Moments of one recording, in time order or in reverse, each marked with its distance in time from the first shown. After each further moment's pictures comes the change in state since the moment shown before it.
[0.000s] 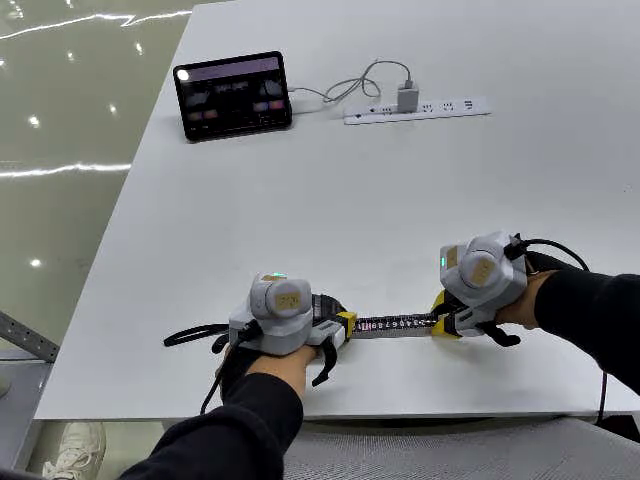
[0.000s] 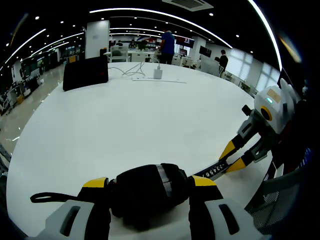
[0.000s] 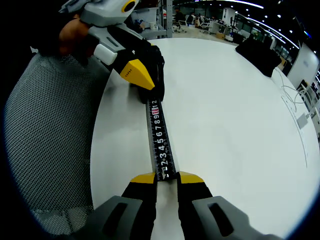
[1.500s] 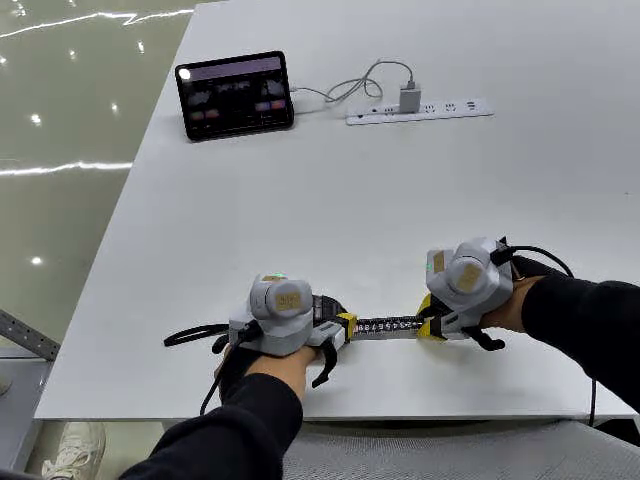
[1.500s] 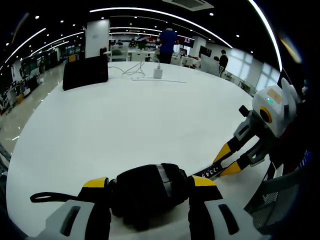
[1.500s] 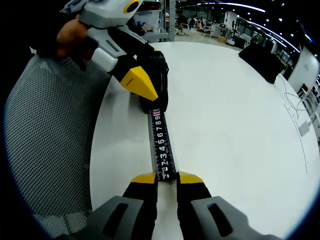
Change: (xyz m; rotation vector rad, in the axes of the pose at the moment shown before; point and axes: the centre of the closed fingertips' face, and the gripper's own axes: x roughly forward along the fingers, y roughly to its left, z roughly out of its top) left arm -0.001 0.000 0.000 -0.004 0.006 -0.003; right arm 0.013 0.002 0.017 -0.020 -0.027 0.000
